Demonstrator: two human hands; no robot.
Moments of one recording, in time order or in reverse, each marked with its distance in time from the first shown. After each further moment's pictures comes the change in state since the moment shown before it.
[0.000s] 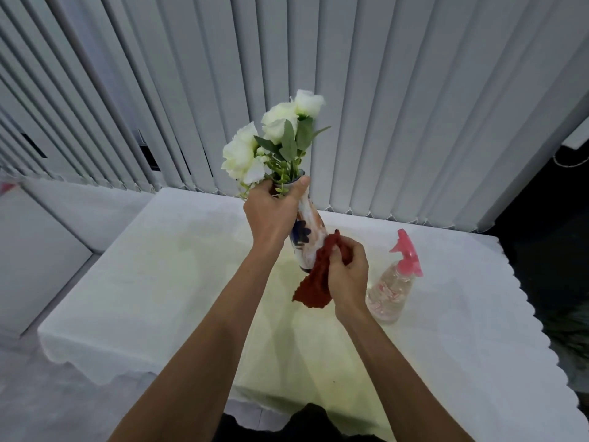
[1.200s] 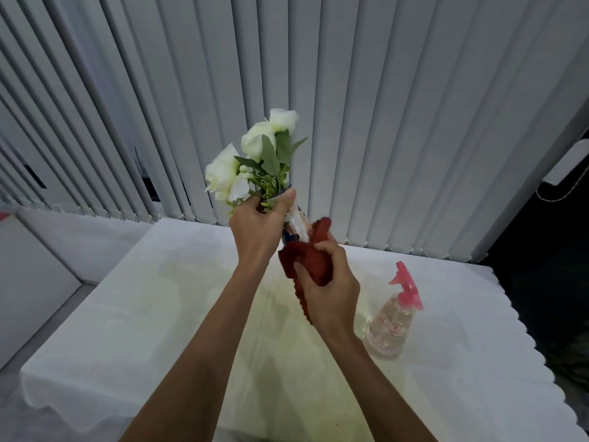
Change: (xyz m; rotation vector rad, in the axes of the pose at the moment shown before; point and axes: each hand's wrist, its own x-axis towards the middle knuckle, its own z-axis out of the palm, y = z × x) left_hand 0.024 0.019 -0.021 -0.113 0.000 0.072; right_hand -0.021 -0.041 0.022 -0.170 -0.089 -0.551
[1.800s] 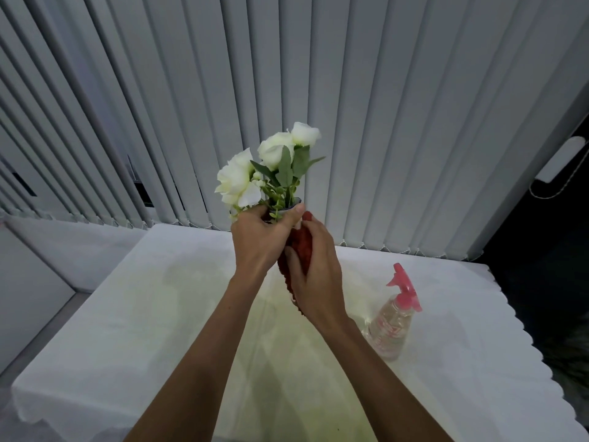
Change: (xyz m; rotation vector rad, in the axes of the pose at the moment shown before) left_hand -0.007 0.002 0.000 0.092 -0.120 0.073; right_hand 0.026 -0.004 0.016 -0.179 -0.113 -0.181
